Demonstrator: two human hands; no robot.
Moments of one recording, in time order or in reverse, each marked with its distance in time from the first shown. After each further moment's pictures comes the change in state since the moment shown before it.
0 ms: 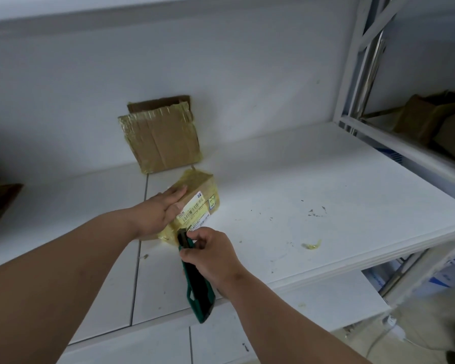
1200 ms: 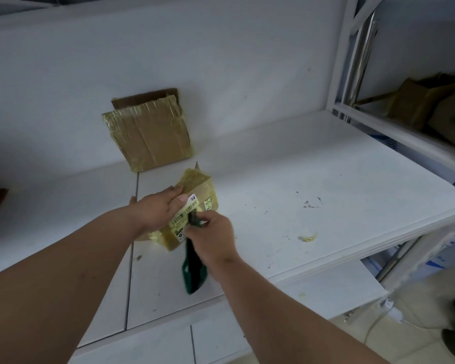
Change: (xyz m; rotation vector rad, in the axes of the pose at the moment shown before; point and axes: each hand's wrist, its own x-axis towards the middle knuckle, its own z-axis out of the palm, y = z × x) left_hand 0.014 0.019 0.005 0.075 0.029 -0.181; right_hand 0.024 -0.005 0.003 0.117 0.291 0.013
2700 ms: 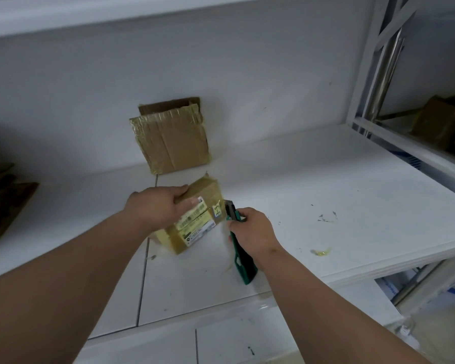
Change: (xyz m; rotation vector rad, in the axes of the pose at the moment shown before) left_hand -0.008 -0.012 -0.017 0.132 0.181 -0.054; right_hand 0.017 -0.023 -0.053 -0.357 -0.070 0.022
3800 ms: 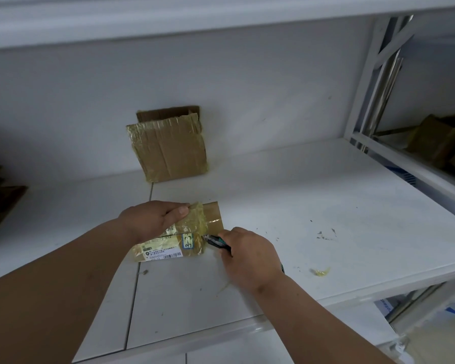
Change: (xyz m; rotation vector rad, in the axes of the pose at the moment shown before) left_hand 0.020 -0.025 0.010 -0.204 -0.140 0.122; right_hand 0.002 0.014 -0.002 -0.775 0.006 -0.565
